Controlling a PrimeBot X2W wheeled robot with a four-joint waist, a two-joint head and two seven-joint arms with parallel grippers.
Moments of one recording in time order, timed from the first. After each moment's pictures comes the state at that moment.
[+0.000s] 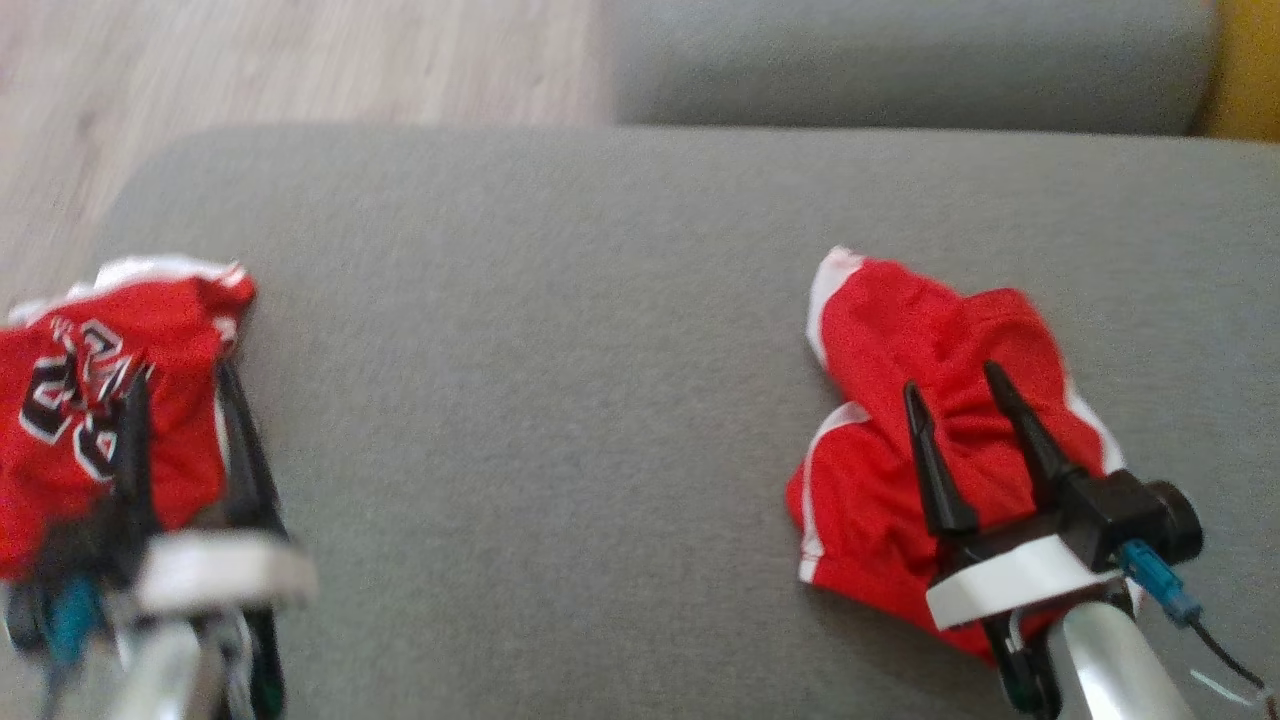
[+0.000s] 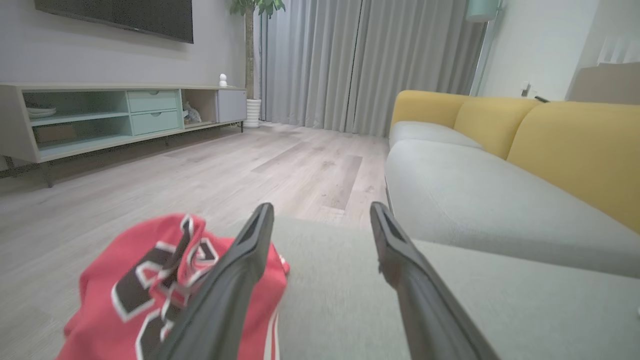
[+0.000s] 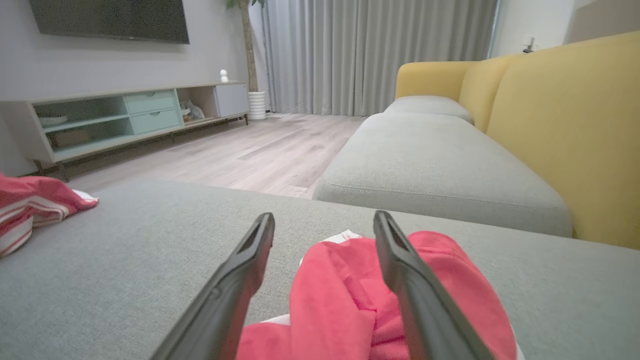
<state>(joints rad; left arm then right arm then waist) -0.17 0.36 -0.25 0.20 -0.57 0.22 -0.26 -0.08 -0.08 0.14 0.24 0.05 0.13 -0.26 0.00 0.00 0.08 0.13</state>
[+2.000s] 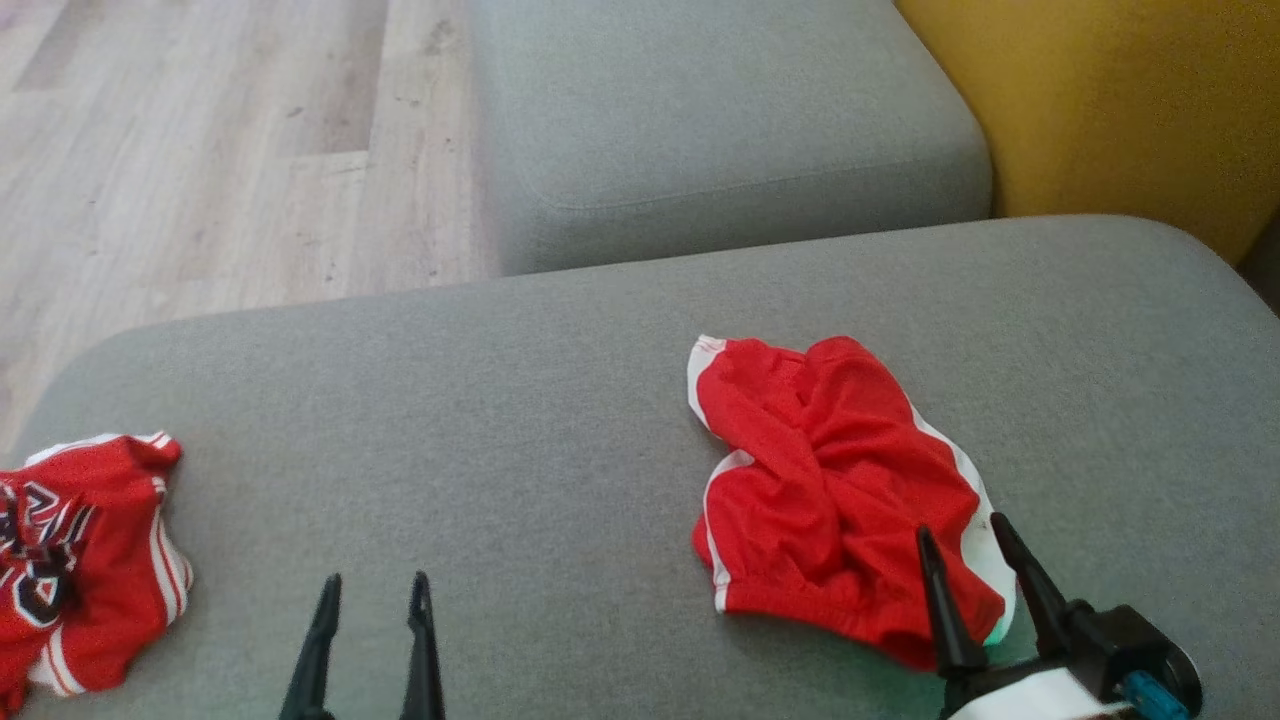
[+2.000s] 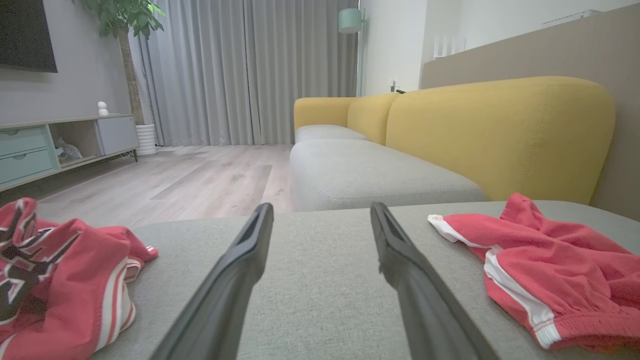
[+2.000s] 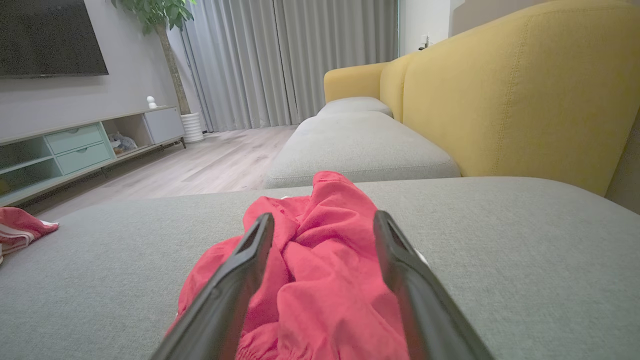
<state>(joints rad) 0.27 0.06 -0.17 0.01 -0.10 0.08 -0.26 0.14 -0.05 0.11 0.23 0.11 0.13 -0.26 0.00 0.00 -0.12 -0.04</state>
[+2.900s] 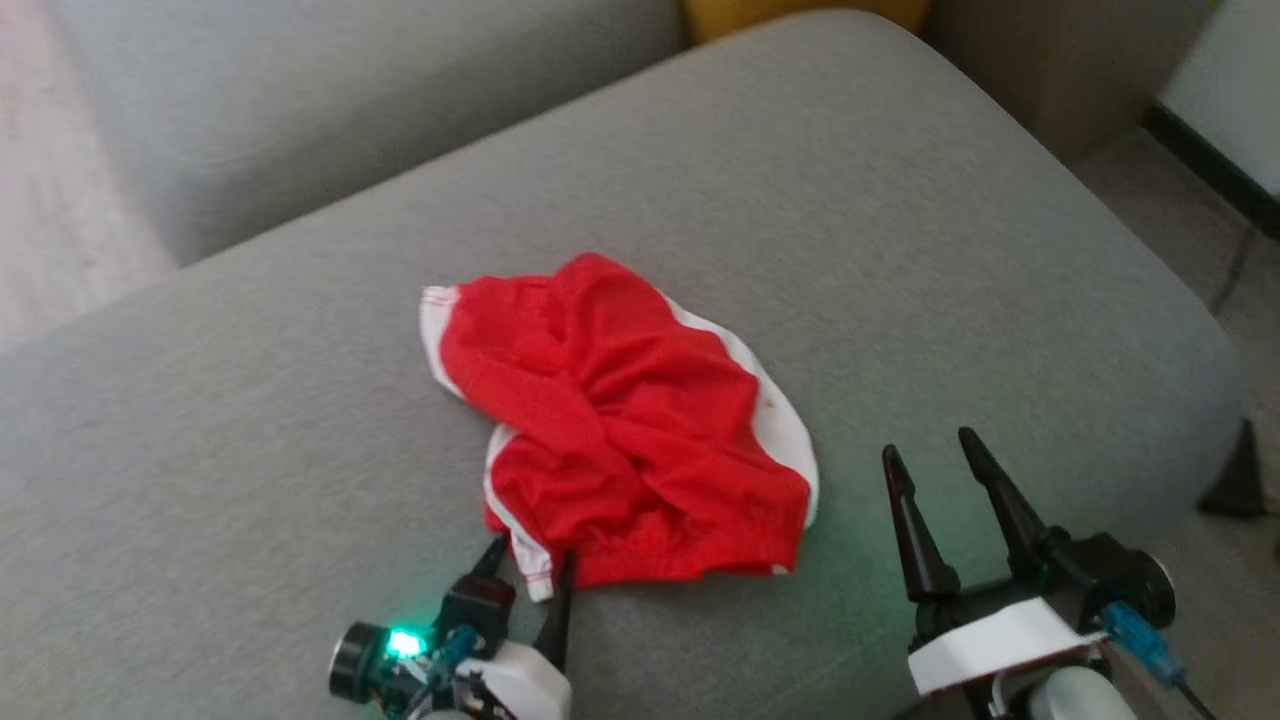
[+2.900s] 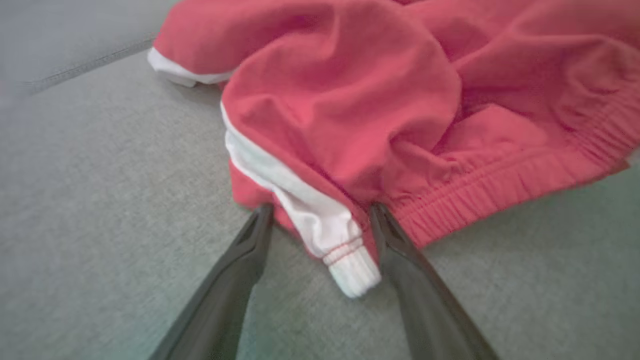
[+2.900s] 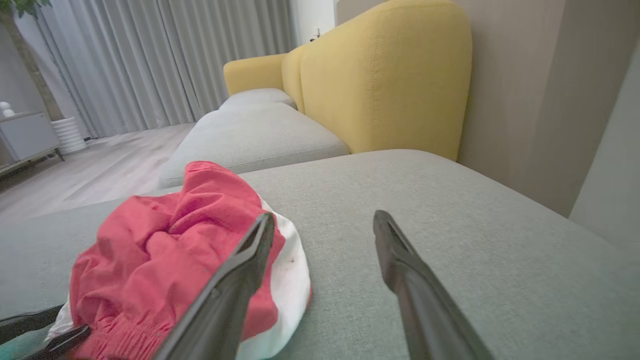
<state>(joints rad) -0.23 0.05 -0.60 0.74 -0.28 0.11 -0.19 0.03 -0.05 0.17 0.21 0.10 0.13 -0.26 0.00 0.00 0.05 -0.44</state>
